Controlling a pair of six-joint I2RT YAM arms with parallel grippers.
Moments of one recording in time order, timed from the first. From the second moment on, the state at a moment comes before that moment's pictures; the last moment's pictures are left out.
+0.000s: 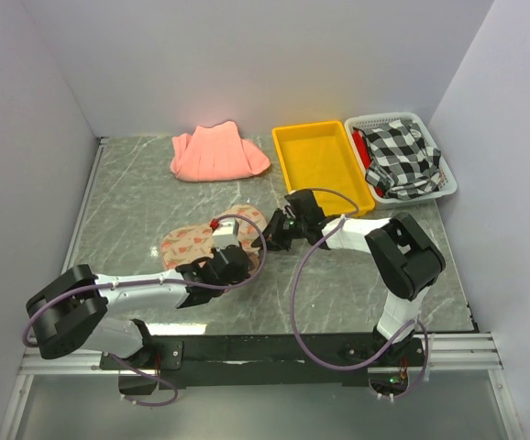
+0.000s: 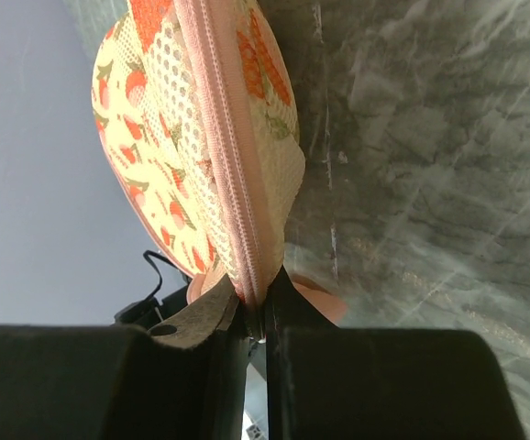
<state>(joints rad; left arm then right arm) -1.01 1.33 0.57 0.09 -0.50 -0.86 0.58 1.79 0.91 0.13 -0.53 1.08</state>
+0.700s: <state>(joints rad) -1.02 1.42 0.57 0.18 -0.64 -0.86 0.59 1.73 0.80 0.25 -0.56 1.16</state>
